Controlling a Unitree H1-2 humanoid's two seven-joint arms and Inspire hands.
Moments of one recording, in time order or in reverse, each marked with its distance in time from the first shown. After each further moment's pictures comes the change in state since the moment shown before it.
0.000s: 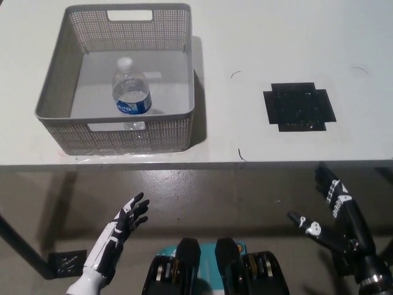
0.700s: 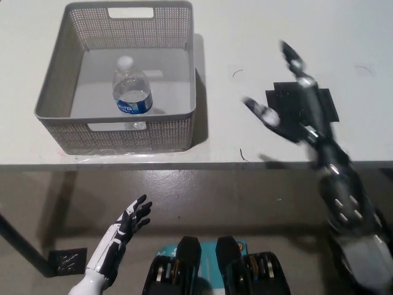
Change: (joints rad) left_arm 0.002 -0.003 -0.010 0.001 0.008 0.001 0.000; right_arm -0.365 0.027 0.046 0.011 -0.241 0.028 -0.191
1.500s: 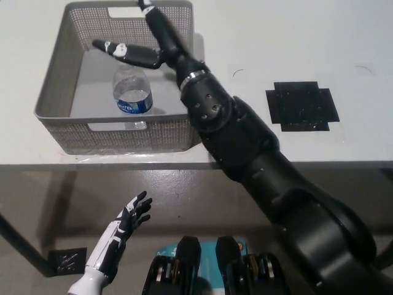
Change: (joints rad) left_arm -0.003 0.001 -0.003 -0.018 0.002 -0.001 0.000; right_arm -0.752 0.296 0.133 0.883 -0.086 -0.080 -0.074
